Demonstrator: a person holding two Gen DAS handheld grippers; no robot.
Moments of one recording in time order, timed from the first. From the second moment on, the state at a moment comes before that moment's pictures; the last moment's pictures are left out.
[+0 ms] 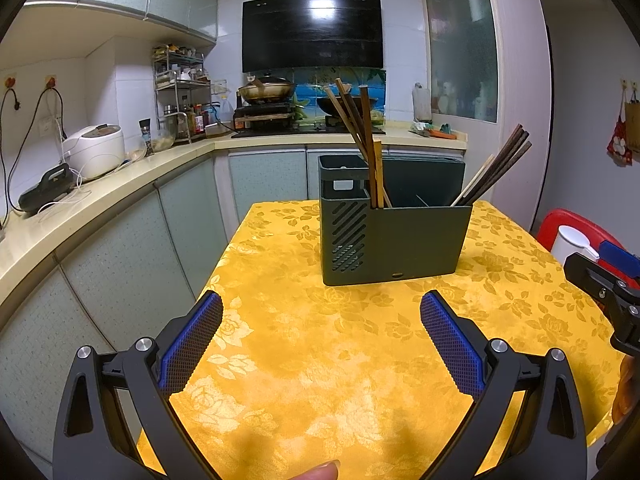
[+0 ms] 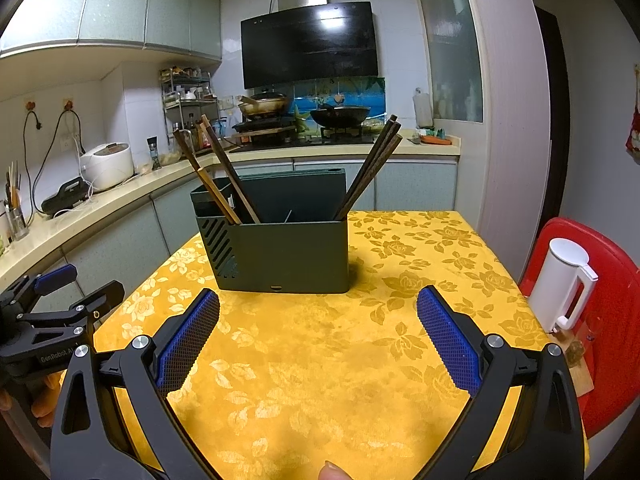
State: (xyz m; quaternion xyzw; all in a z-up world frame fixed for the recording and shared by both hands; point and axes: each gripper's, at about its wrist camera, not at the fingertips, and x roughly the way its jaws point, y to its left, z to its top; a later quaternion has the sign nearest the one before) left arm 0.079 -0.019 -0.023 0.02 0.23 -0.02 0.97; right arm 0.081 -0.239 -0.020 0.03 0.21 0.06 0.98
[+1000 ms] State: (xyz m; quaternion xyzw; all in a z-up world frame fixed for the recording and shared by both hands) left arm 0.079 -0.019 -0.025 0.03 0.23 -0.02 0.97; right arm 0.081 -0.241 -0.019 0.03 0.20 0.06 0.98
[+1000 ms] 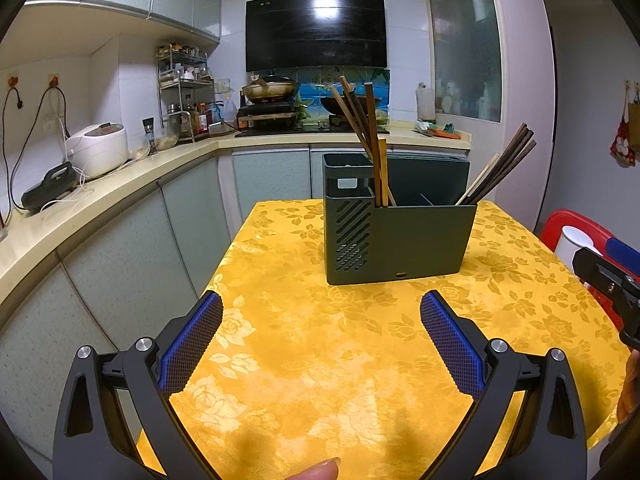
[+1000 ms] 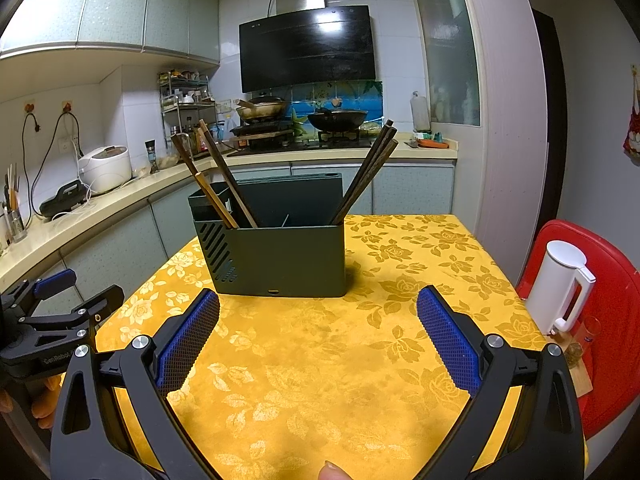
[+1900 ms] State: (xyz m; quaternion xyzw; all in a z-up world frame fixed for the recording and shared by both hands) left arm 0.072 -0.015 -0.019 0.02 0.20 0.00 0.98; right arm 0.081 -0.240 -0.019 0.02 0.20 0.05 0.98
